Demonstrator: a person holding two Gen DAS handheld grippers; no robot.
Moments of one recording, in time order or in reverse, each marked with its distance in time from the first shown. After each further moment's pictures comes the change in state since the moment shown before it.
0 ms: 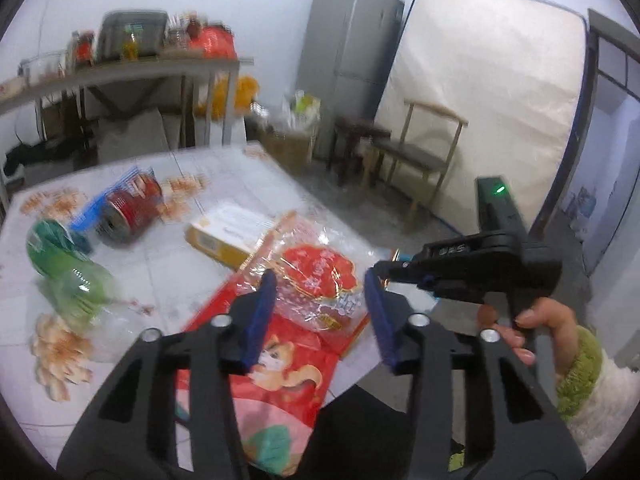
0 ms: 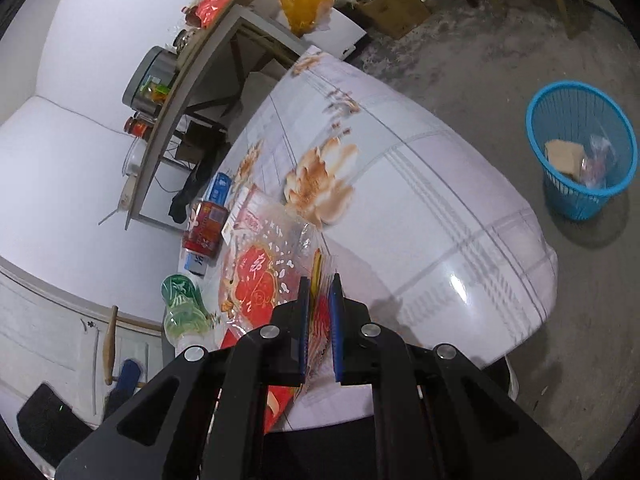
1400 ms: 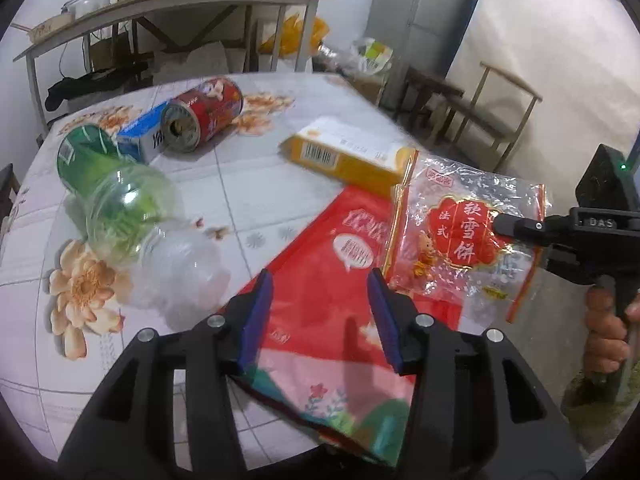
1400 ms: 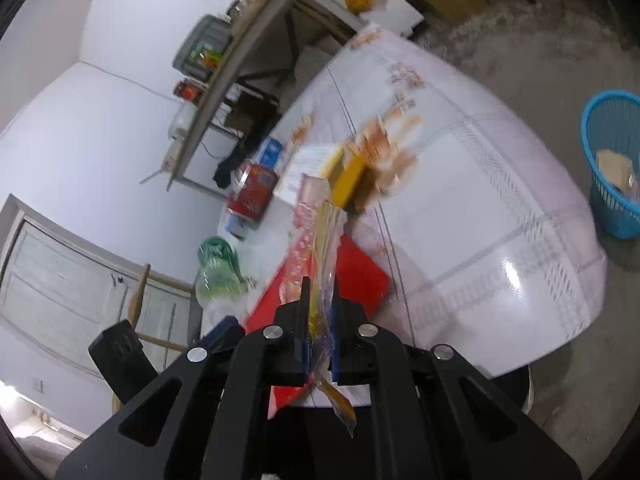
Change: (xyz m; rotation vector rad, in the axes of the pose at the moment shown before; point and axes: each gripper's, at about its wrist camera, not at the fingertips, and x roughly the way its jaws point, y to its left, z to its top) left arm 0.035 0.070 -0.036 -0.137 0.195 0.197; right arm 0.017 0.010 -0.016 -0.107 0.100 0.154
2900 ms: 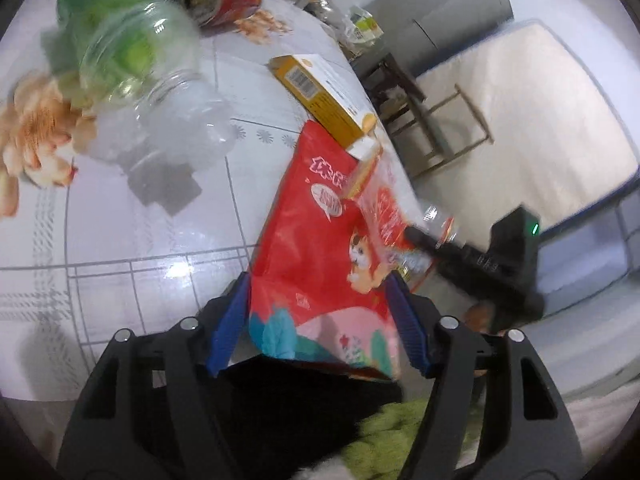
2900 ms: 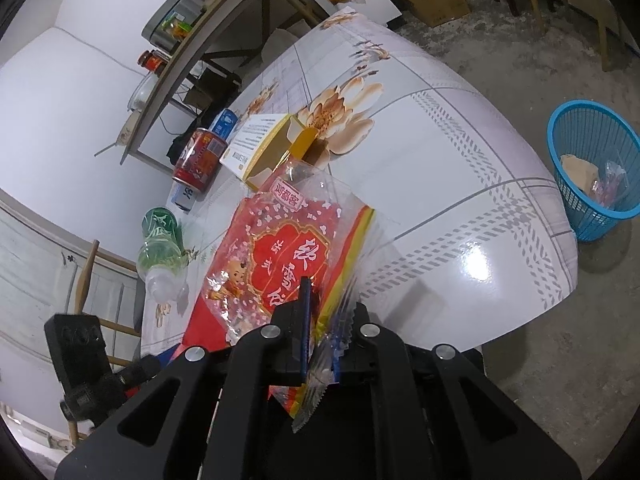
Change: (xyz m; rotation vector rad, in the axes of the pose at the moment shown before) left arm -0.008 0.052 -0.031 -0.397 0.187 -0.430; right arm 0.009 -0.003 -0.012 -0.084 0.023 -0.206
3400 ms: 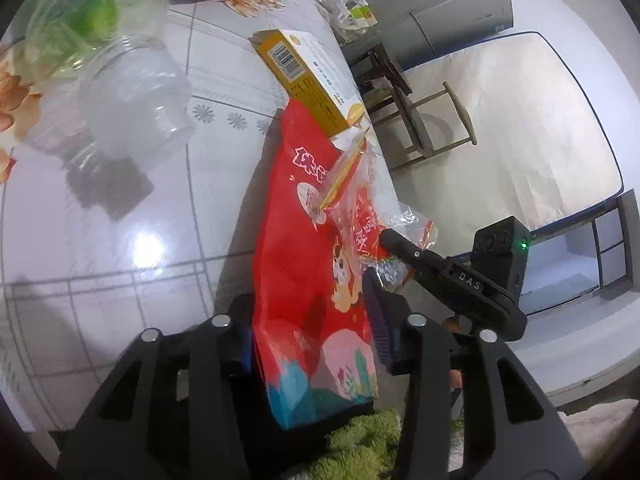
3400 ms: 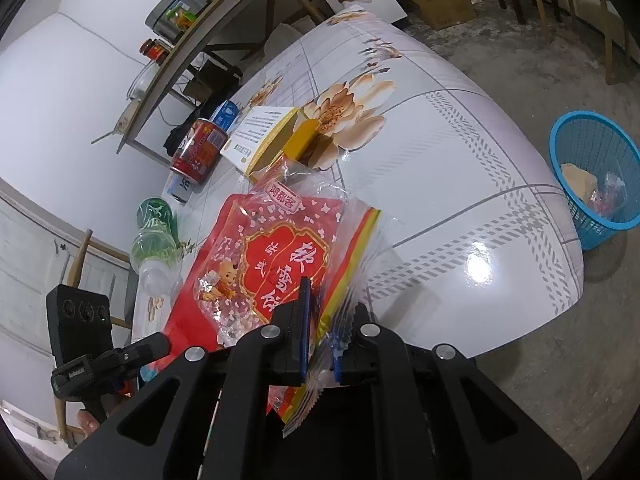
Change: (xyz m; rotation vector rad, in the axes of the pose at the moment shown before) left arm 0.030 -0.009 0.008 -0.040 0.066 -0.094; right arm 0.004 0.007 0.000 -0.040 0.005 -0.025
